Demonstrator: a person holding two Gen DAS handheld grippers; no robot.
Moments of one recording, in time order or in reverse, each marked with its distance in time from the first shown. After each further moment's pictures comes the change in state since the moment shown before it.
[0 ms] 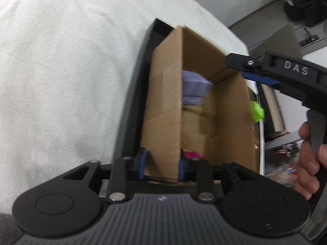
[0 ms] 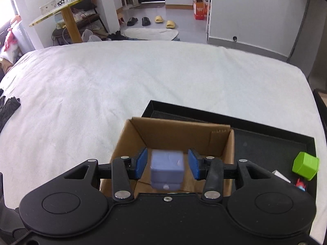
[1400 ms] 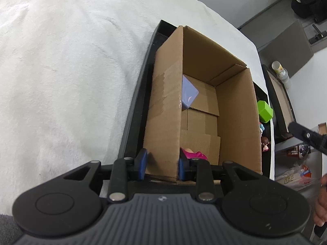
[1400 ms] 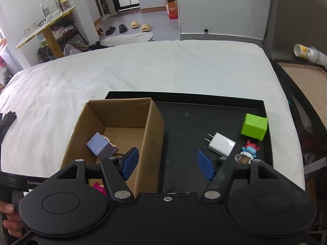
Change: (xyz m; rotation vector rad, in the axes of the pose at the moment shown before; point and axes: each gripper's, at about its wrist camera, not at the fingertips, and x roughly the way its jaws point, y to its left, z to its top) left arm 0.000 -0.013 -0.002 -0.010 -0.015 0.105; right arm -0.068 -0.104 -0.061 0.147 -0.010 -0.024
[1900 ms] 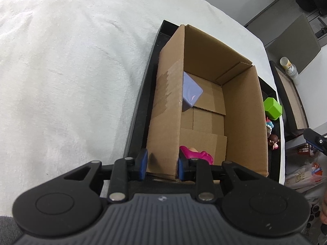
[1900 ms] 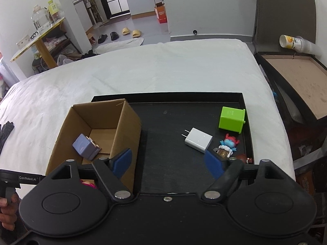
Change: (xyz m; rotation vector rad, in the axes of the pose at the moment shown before) left arm 0.003 -0.014 0.000 0.033 -0.004 0.078; right arm -0.011 -0.049 -0.015 0.061 -0.031 0.001
